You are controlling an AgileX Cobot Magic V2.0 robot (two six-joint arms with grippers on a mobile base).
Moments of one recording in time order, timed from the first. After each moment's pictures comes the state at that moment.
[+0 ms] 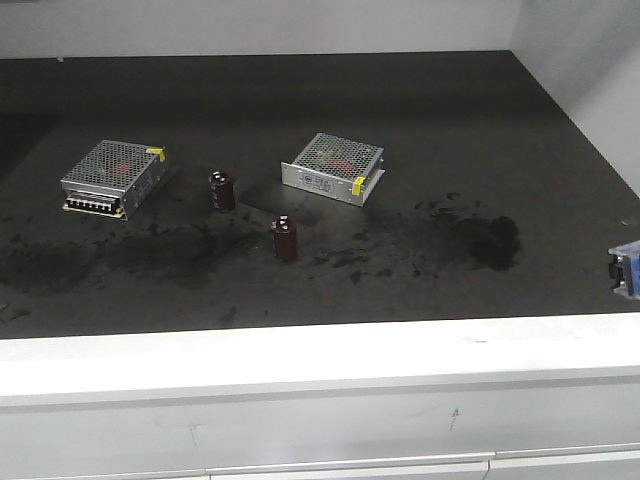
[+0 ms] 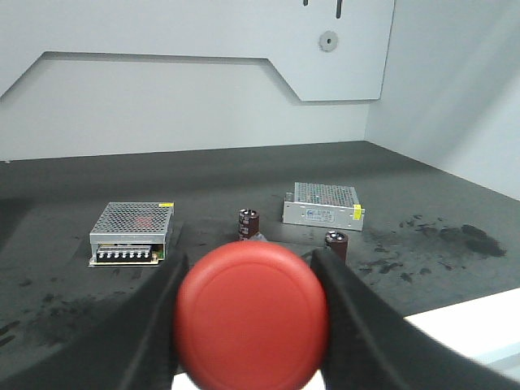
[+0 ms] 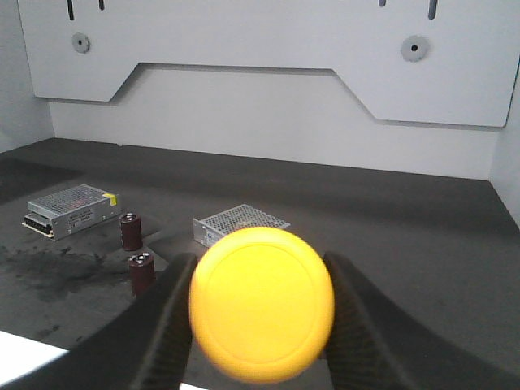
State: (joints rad) left arm -0.36 -0.02 -0.47 0.12 0.59 -0.21; right arm 0.37 0.28 -0.50 -0.12 0.33 0.09
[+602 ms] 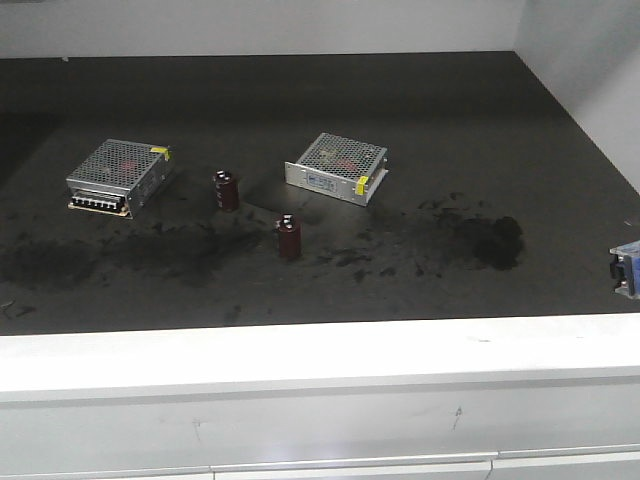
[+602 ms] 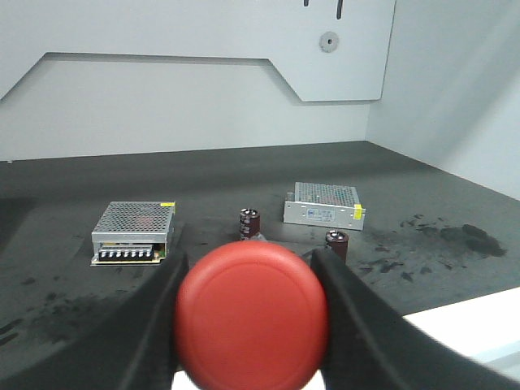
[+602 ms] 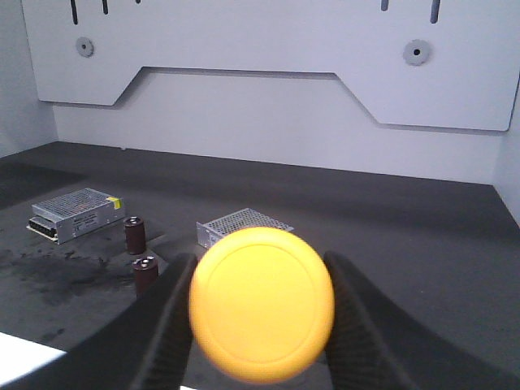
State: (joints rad) left arm -0.36 -0.02 -0.47 0.12 0.59 -0.21; right arm 0.37 0.28 -0.49 -0.12 0.32 0.09
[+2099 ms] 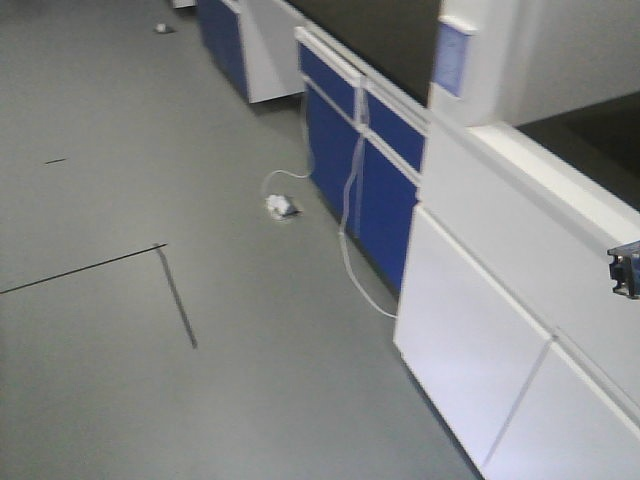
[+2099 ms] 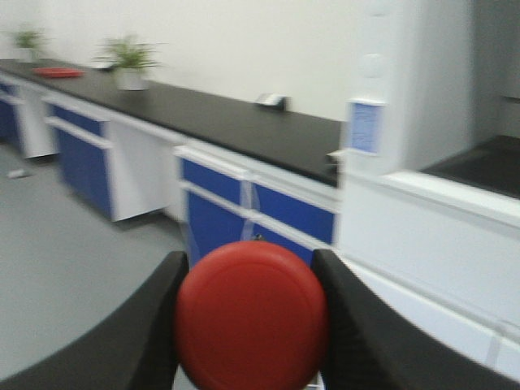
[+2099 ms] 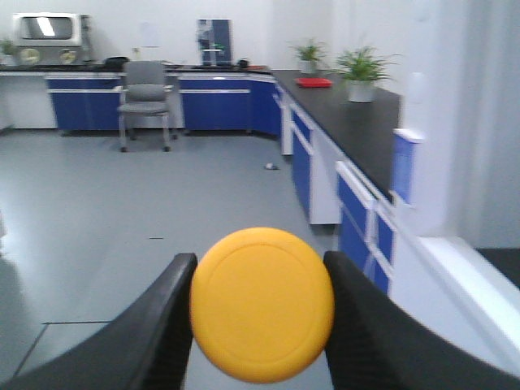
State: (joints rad) left arm -0.36 -0.01 -0.47 0.12 0.59 -0.21; right arm 0.37 0.28 -0.49 -0.12 0.32 0.09
